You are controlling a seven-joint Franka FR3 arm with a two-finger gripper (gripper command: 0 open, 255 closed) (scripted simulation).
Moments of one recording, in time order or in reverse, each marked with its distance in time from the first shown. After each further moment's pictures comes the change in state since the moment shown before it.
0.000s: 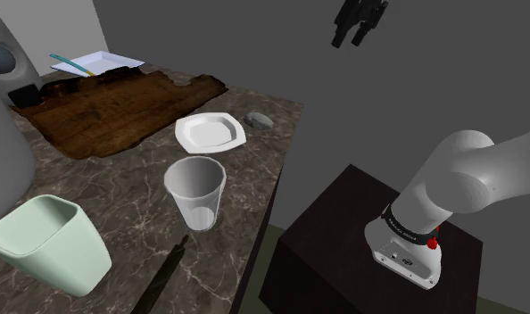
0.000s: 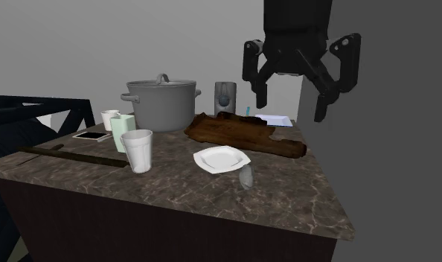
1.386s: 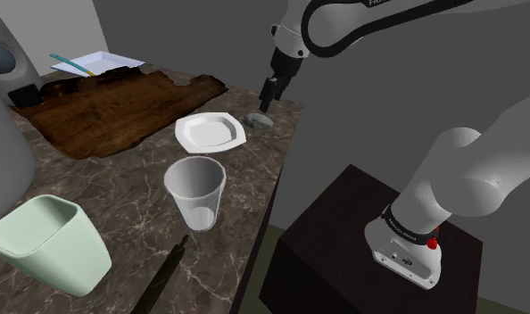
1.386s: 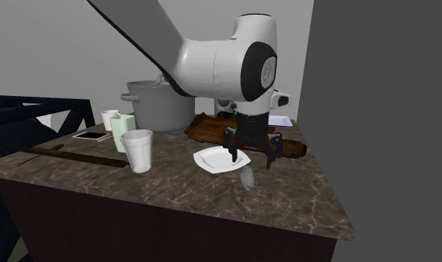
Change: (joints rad) arm 0.172 0.417 0.069 -0.163 0.053 0.586 -0.192
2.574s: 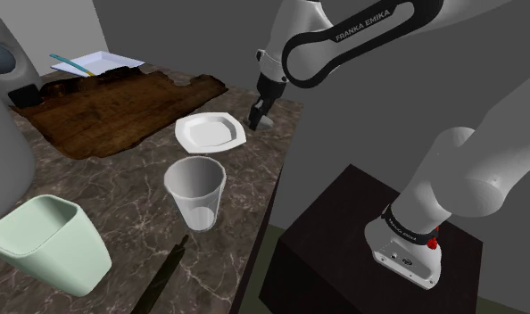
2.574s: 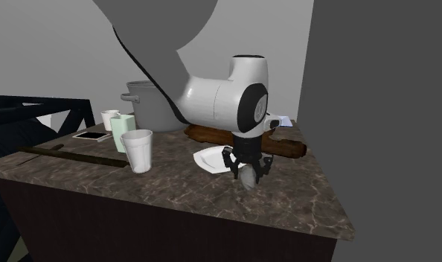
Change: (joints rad) arm 0.023 0.153 0.016 -0.023 0.008 0.178 -0.024
